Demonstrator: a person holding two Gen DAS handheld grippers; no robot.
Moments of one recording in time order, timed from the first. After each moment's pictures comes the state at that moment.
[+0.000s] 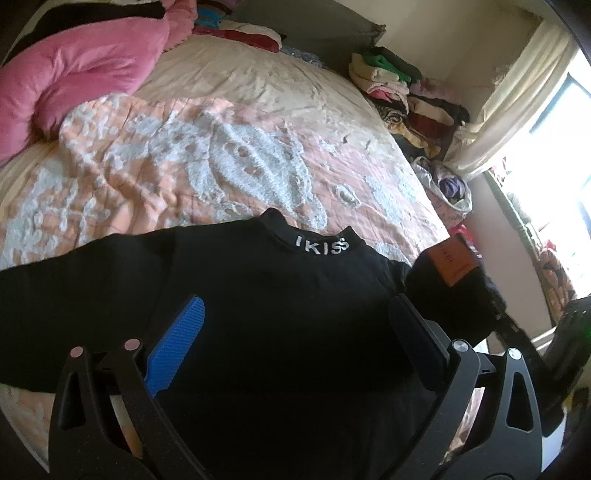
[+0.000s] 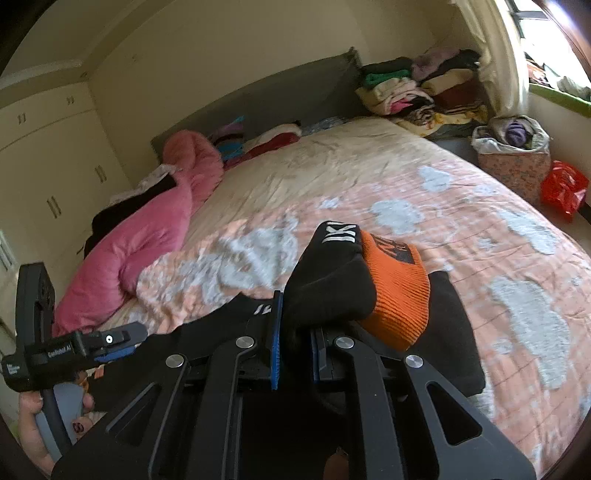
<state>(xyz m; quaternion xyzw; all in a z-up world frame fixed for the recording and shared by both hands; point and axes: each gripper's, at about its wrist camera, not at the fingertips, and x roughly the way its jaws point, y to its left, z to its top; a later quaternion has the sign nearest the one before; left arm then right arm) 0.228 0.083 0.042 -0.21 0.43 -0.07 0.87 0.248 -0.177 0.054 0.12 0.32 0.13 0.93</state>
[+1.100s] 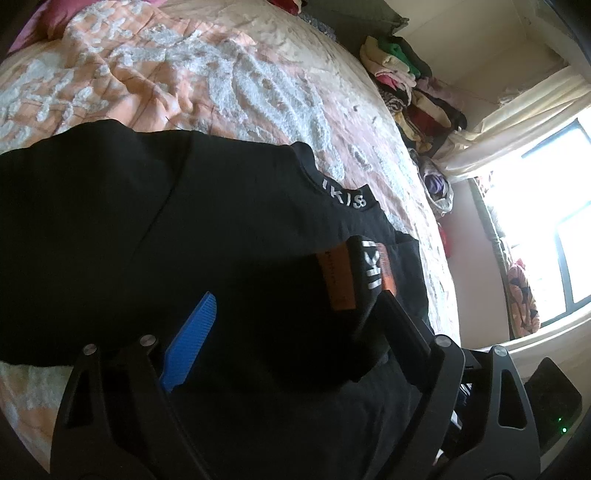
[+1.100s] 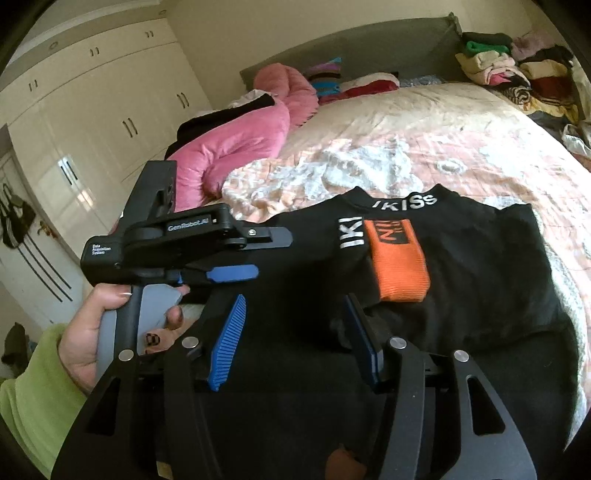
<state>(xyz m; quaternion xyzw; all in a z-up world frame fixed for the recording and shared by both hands) 0.216 0.113 -0.033 -0.31 0.47 -0.12 0.82 0.180 -0.104 0.003 0.07 0.38 0.31 0.87</state>
